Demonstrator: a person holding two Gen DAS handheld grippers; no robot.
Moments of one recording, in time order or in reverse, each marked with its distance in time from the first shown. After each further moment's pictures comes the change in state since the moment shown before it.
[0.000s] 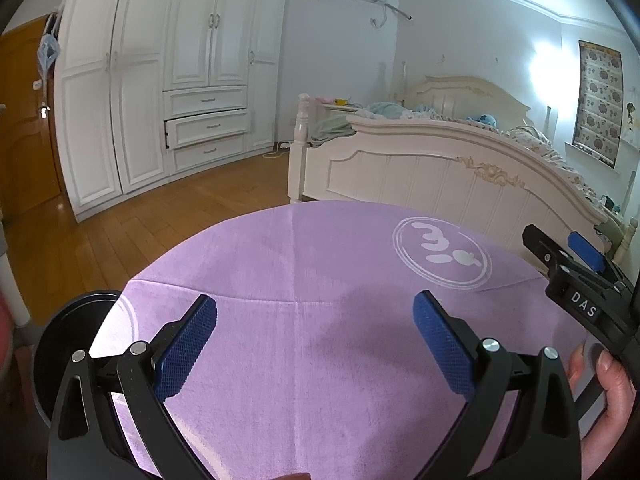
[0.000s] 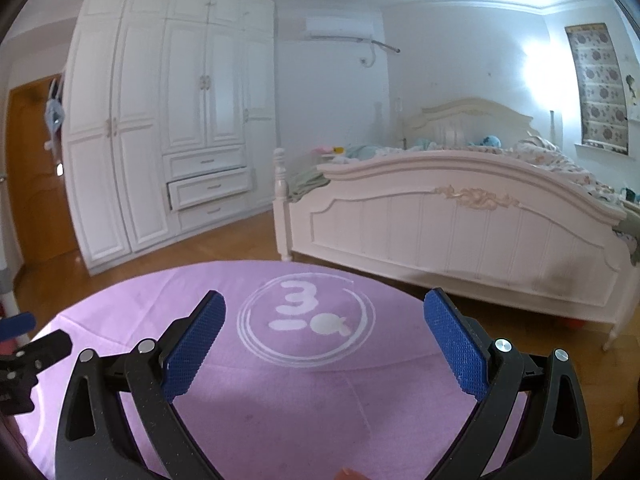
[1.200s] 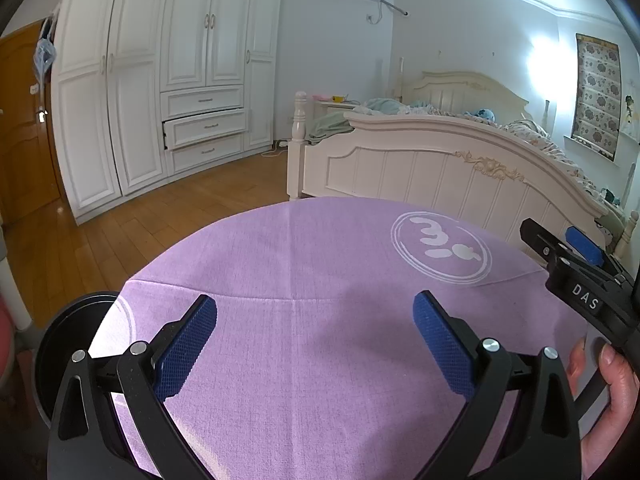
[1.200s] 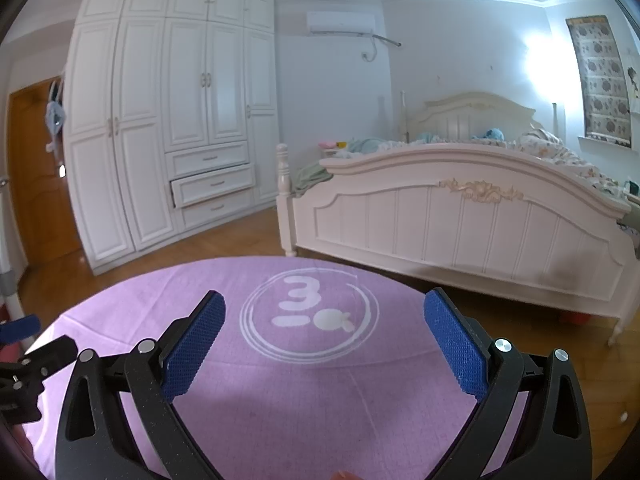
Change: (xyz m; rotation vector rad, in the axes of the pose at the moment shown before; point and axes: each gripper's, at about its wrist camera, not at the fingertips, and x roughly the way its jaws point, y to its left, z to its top) left arm 0.004 -0.006 -0.003 0.019 0.009 0.007; right arm 0.007 0.002 0.001 0.008 0.015 0.010
